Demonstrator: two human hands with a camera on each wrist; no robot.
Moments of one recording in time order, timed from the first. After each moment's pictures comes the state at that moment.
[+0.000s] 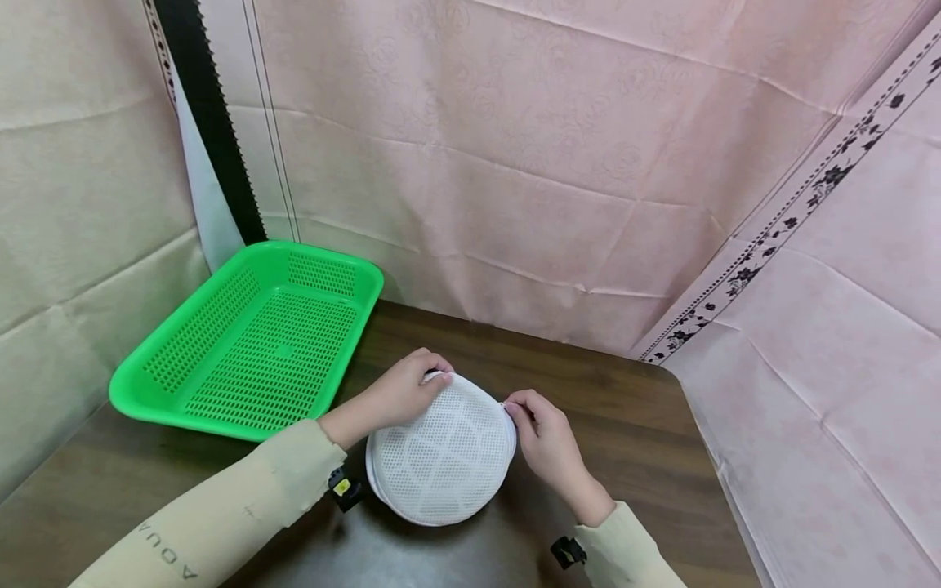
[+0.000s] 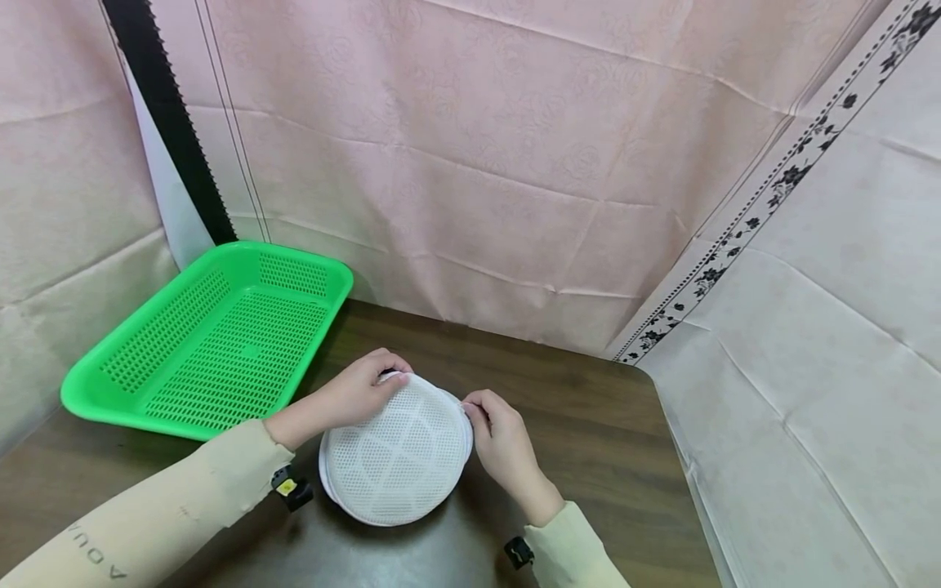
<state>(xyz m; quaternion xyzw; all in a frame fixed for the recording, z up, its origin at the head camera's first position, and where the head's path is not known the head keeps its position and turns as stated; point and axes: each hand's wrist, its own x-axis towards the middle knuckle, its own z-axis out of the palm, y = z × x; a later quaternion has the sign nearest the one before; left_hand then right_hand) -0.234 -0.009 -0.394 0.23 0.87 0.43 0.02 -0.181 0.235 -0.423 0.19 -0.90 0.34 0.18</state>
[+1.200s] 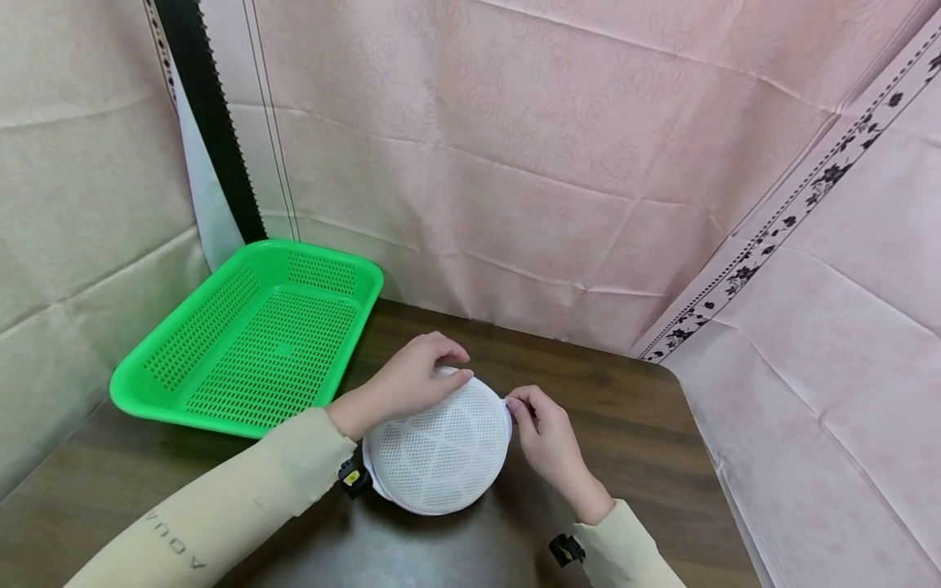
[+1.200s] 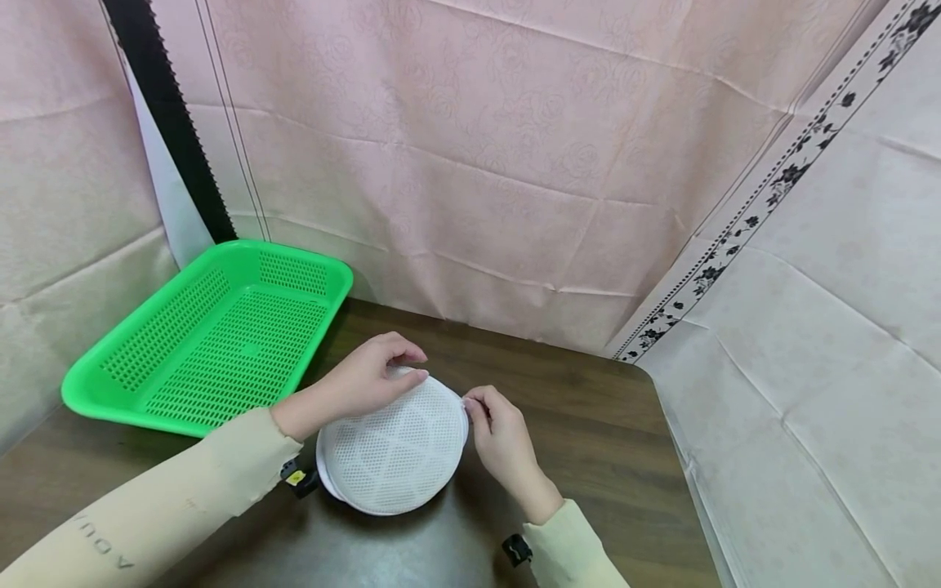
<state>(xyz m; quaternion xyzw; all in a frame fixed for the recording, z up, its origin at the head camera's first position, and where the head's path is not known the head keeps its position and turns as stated) -0.240 -0.001 -0.378 0.28 0.88 0.38 -0.06 -0.179 0.232 -0.419 0.19 -0.89 0.38 0.18</state>
